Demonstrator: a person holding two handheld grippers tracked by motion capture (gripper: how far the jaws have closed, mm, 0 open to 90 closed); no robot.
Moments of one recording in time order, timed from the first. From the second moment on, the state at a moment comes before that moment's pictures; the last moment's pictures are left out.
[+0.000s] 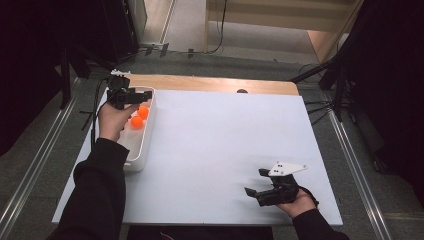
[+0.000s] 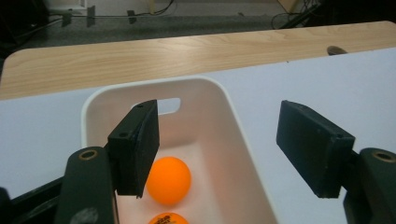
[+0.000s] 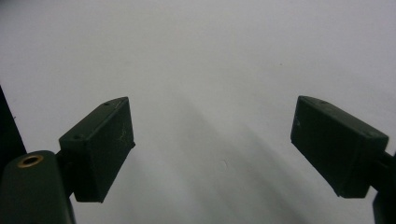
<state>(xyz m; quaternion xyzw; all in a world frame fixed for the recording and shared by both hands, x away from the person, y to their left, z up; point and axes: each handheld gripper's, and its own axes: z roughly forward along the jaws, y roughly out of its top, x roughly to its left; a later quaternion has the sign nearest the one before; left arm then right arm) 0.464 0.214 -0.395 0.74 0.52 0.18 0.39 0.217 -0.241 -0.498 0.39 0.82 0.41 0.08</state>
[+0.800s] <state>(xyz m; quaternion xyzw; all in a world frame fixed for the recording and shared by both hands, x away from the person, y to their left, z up) 0.444 0.187 -0.388 0.79 0.46 0.11 0.39 0.216 -0.240 -0.498 0.39 0.82 0.40 0.09</state>
